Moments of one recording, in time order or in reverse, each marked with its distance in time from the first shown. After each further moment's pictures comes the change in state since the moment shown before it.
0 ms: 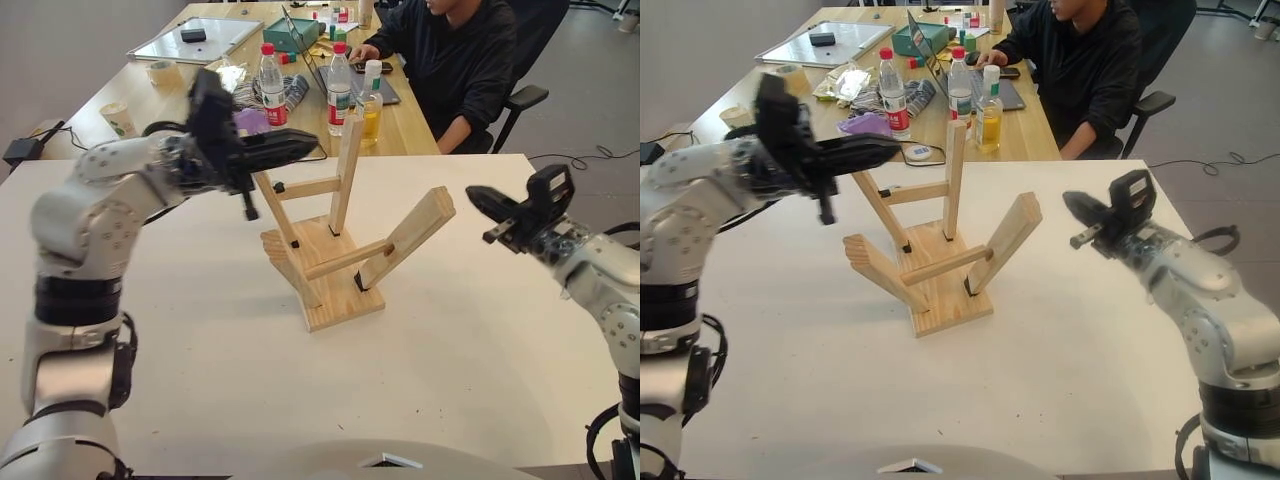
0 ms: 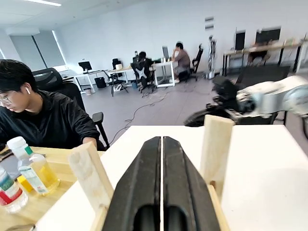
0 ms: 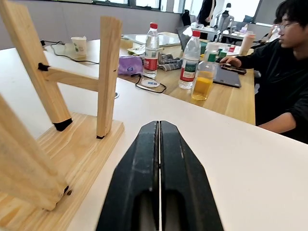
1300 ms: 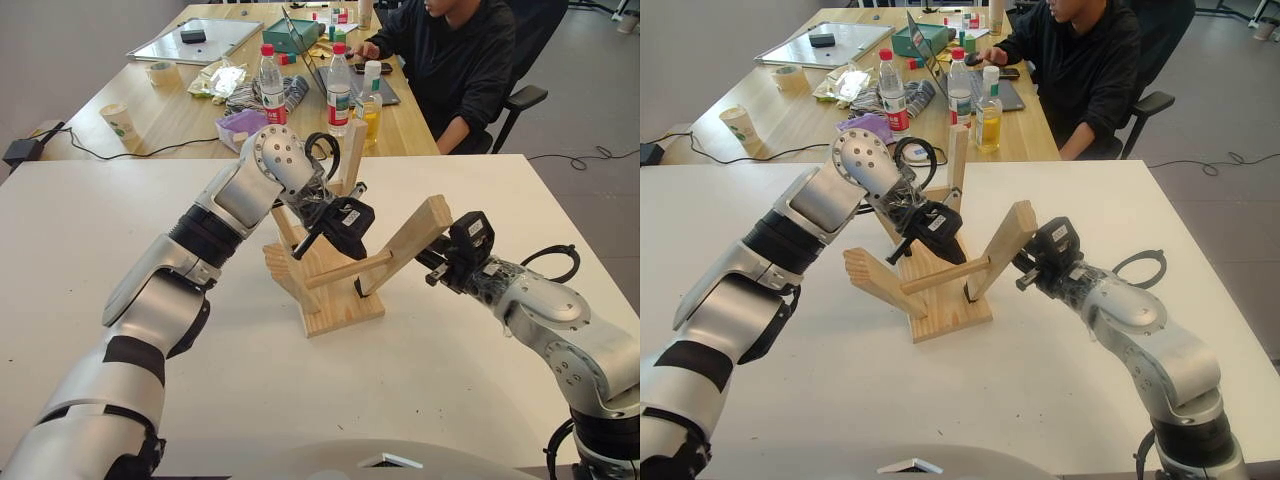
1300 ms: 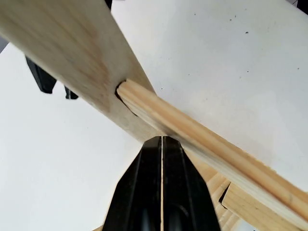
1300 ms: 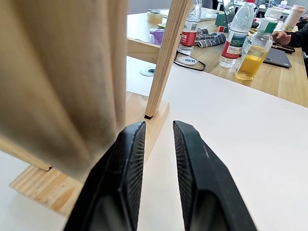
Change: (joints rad) left arm -0.293 -0.232 -0.501 0.488 0.643 -0.552 -0.690; right arm 0.045 0.169 0.168 -0.225 -0.100 0.172 -0.121
